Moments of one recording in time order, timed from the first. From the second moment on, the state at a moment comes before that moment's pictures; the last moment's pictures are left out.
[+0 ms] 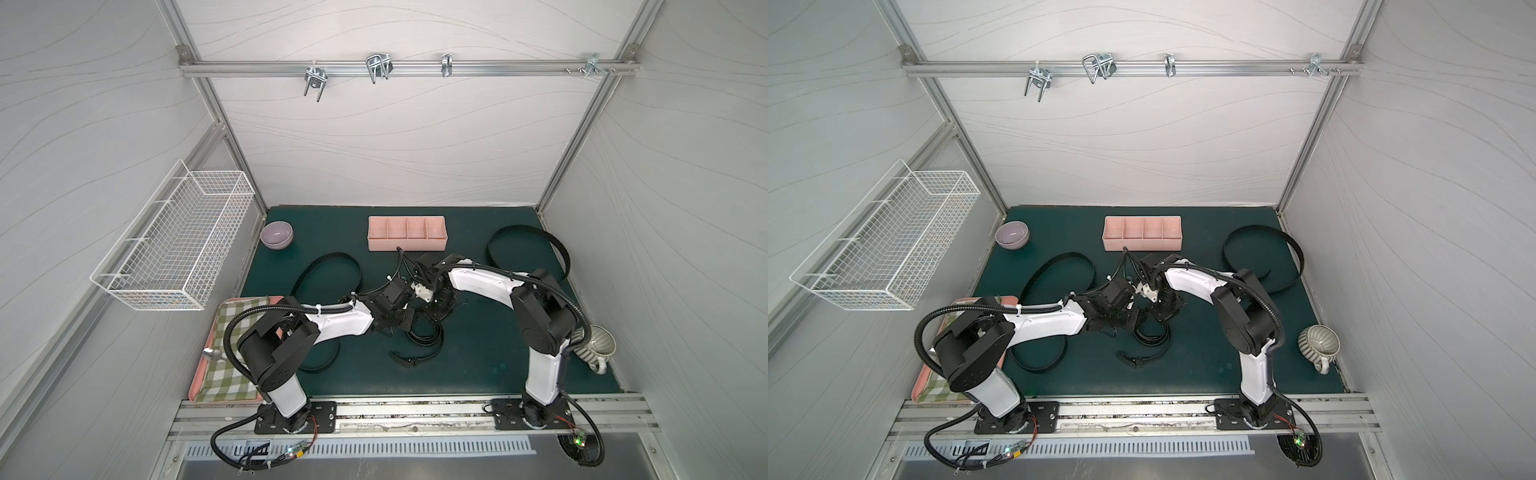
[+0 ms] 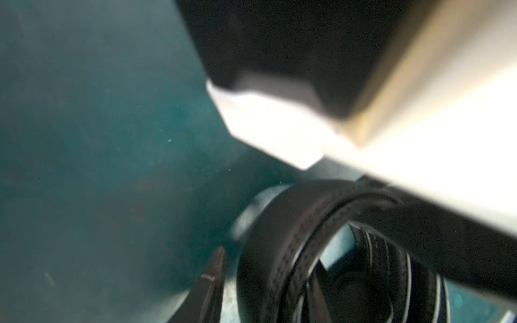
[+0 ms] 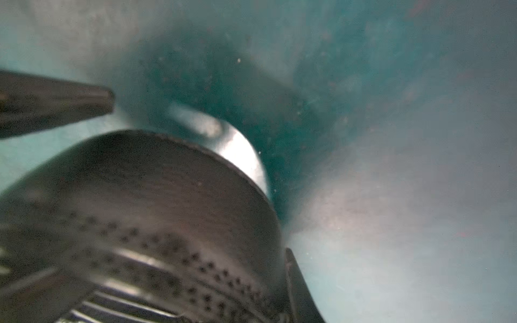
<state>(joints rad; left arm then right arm) -0.82 1.68 0.86 -0.14 0.05 -0.46 0.76 1.91 1.32 -0.99 -0.17 -0.03</state>
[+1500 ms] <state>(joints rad) -0.94 1.77 1.00 -0.38 -0.33 -0.51 0.57 1.82 1.14 -0.87 -0.56 0.43</state>
